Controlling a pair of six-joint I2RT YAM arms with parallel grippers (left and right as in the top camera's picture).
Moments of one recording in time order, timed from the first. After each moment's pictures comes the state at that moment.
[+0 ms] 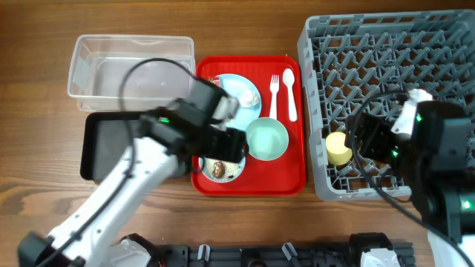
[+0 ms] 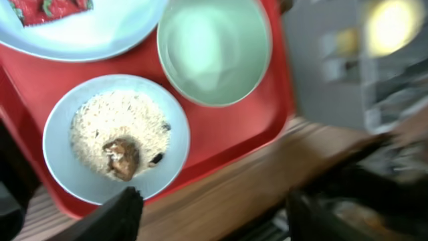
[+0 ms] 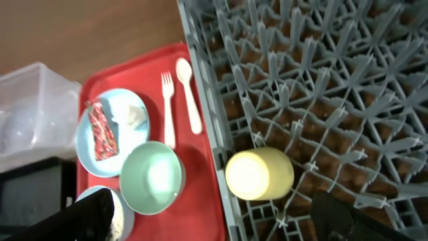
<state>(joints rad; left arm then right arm) -0.61 1.42 1.21 -1.01 0.27 -0.37 0.04 0.90 1.19 -1.10 -0.08 0.37</state>
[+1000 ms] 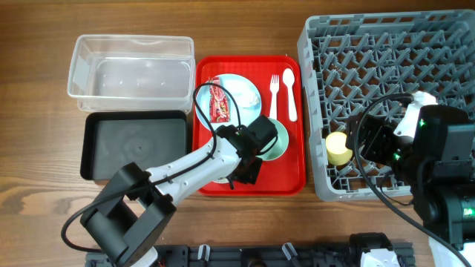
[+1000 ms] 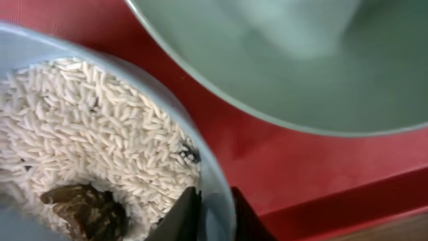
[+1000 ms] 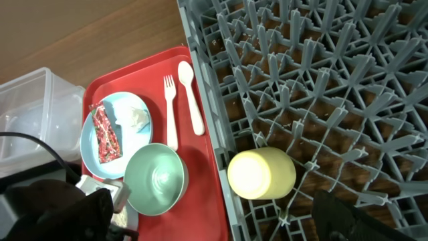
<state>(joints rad) -0.83 1.76 1.08 -0.82 0.03 -0.48 0.04 0.89 1.19 -1.10 -0.08 0.38</state>
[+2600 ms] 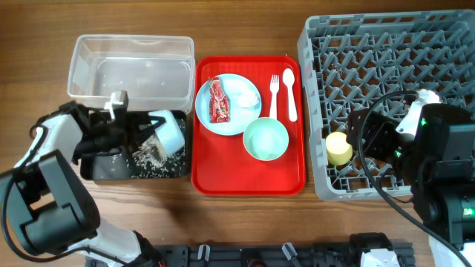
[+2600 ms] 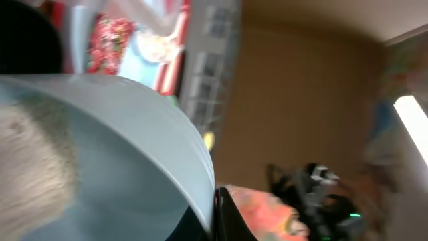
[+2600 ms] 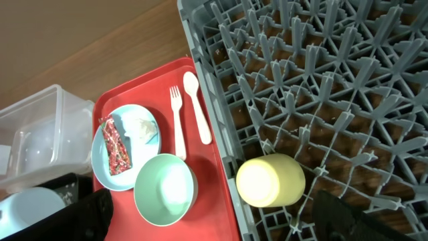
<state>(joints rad) 0.42 1.77 1.00 -1.08 1.39 0.14 0.04 0.89 1.19 -1.07 -0.08 0.44</state>
